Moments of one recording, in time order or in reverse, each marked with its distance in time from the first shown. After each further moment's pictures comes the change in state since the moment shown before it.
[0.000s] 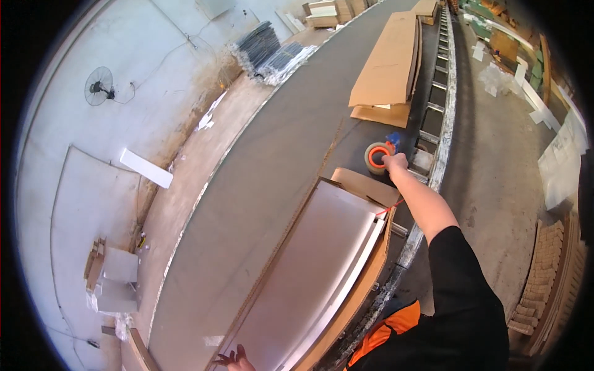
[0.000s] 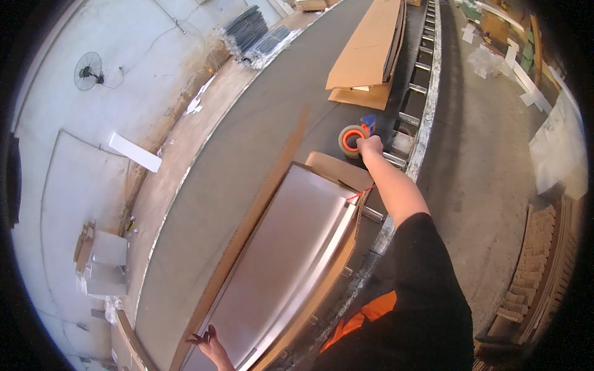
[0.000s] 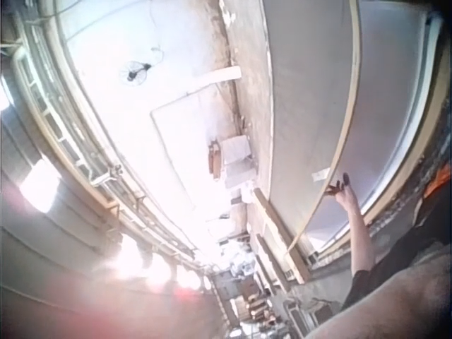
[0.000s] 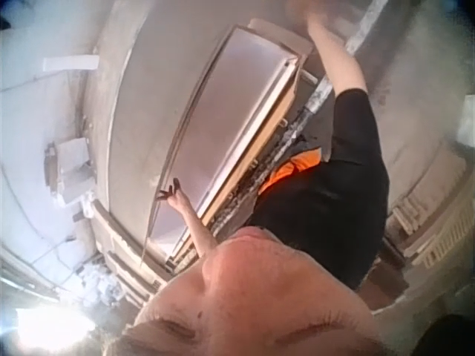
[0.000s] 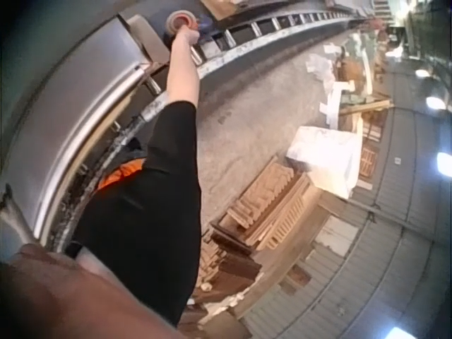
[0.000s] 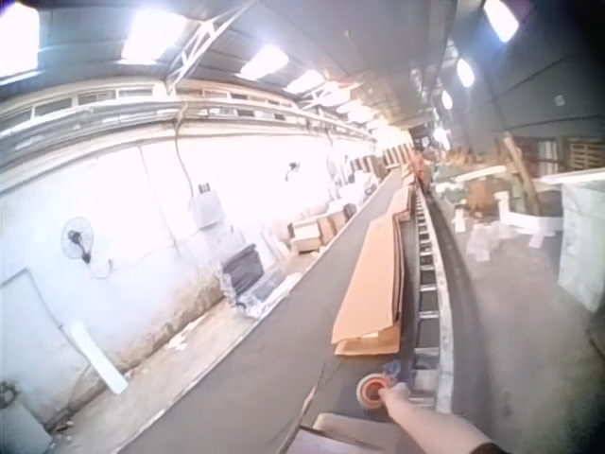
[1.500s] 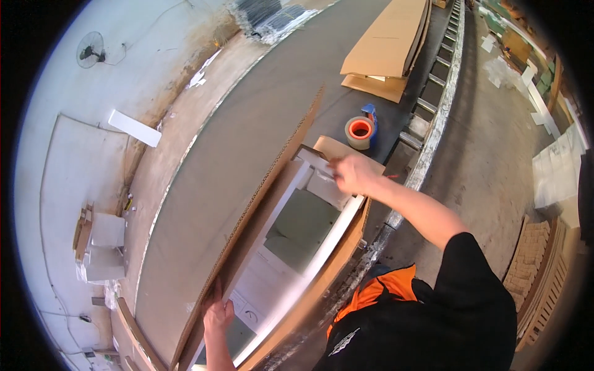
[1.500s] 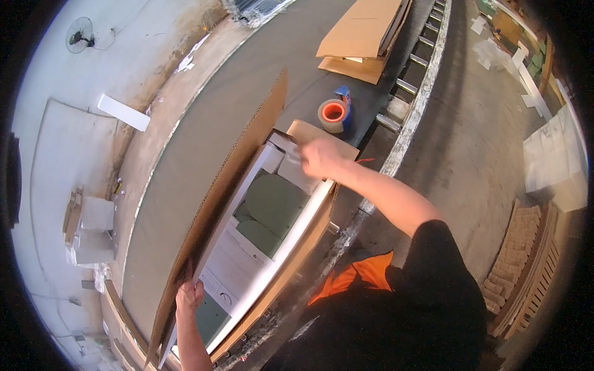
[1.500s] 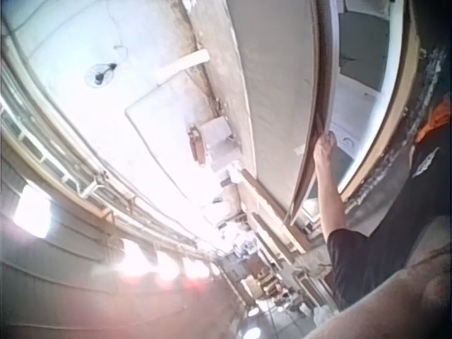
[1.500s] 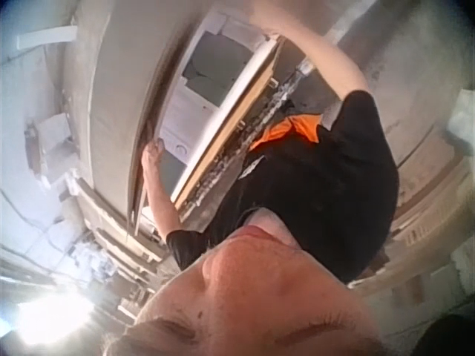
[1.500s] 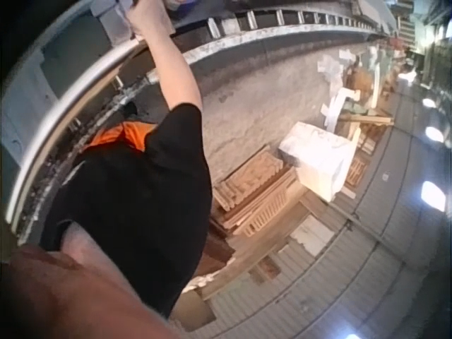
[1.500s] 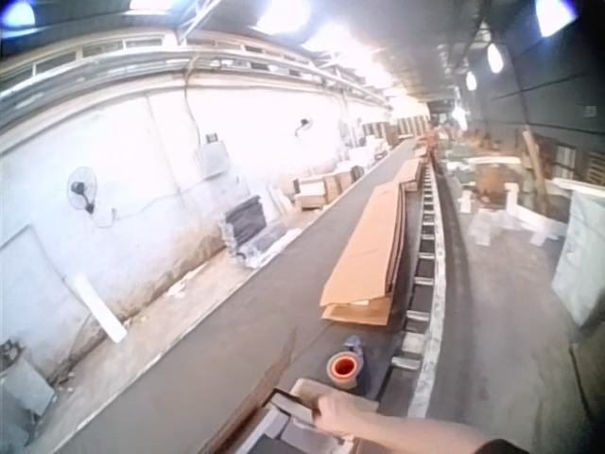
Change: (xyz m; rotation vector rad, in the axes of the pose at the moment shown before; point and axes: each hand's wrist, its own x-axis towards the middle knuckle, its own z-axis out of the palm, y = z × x) left_hand 0.034 0.091 -0.009 0.823 -0.688 0.711; right_hand -0.214 0.015 -0.054 -0.444 -0.644 -1.286
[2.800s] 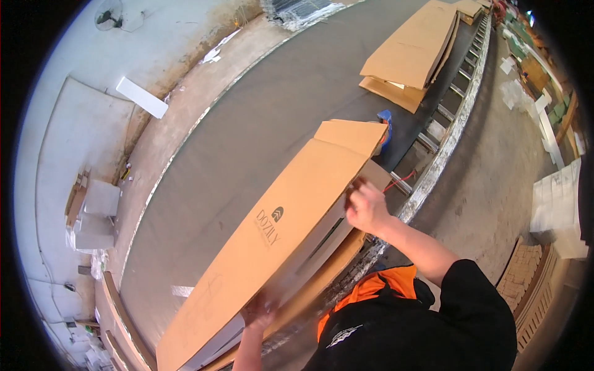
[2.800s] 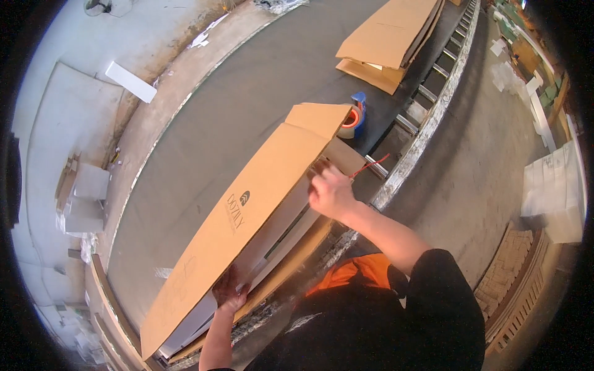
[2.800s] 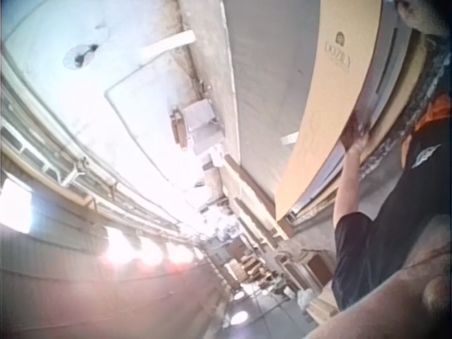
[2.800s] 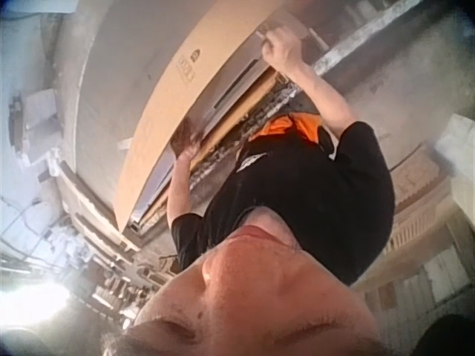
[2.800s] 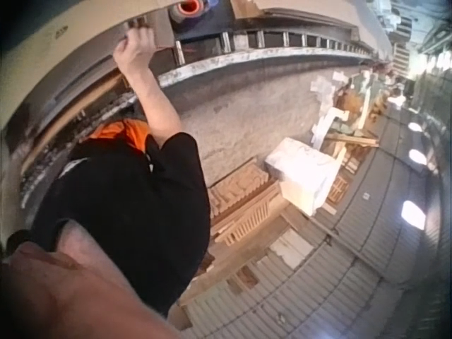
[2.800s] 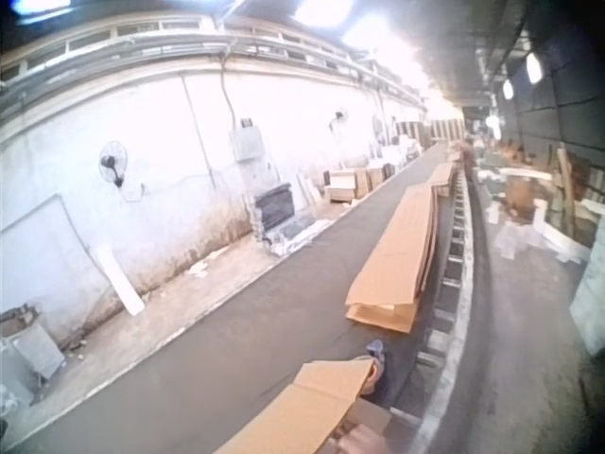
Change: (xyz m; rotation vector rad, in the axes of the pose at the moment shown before) left_hand -0.080 0.024 0.126 0.046 -0.245 -0.078; right_hand -0.075 -0.083 0.031 0.056 0.332 -0.111
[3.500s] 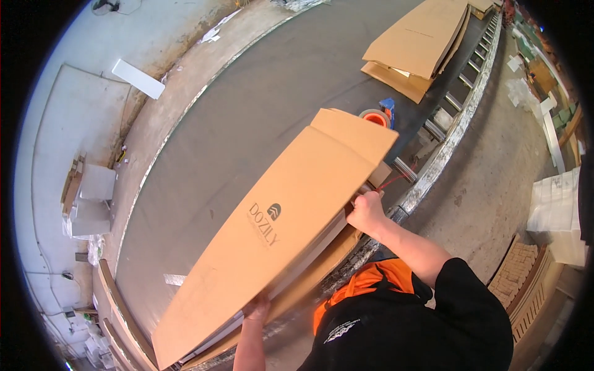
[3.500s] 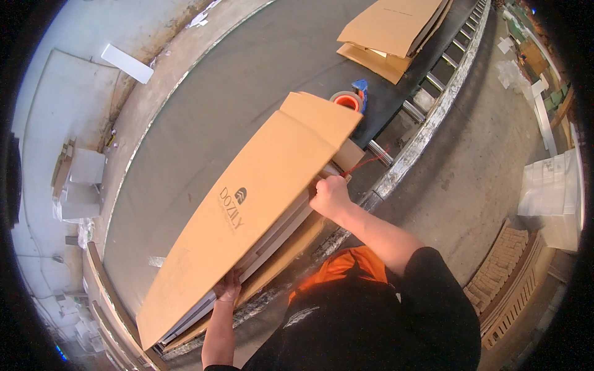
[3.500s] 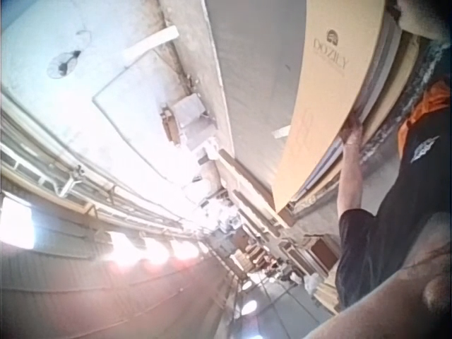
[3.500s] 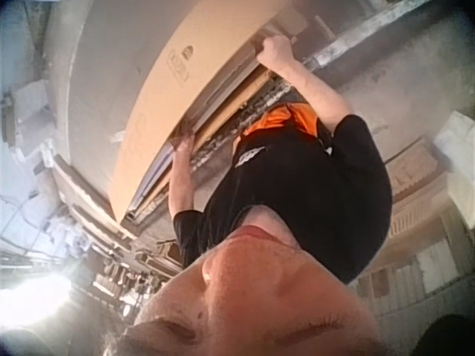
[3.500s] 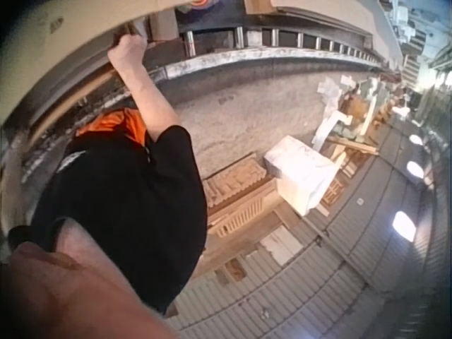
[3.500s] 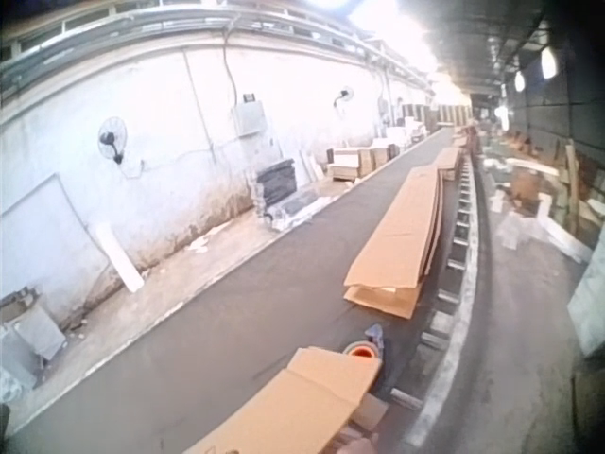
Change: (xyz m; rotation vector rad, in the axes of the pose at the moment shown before) left_hand 0.008 -0.008 0.057 0.337 0.319 0.246; right_hand -0.034 0.002 0.022 0.126 -0.065 0.140
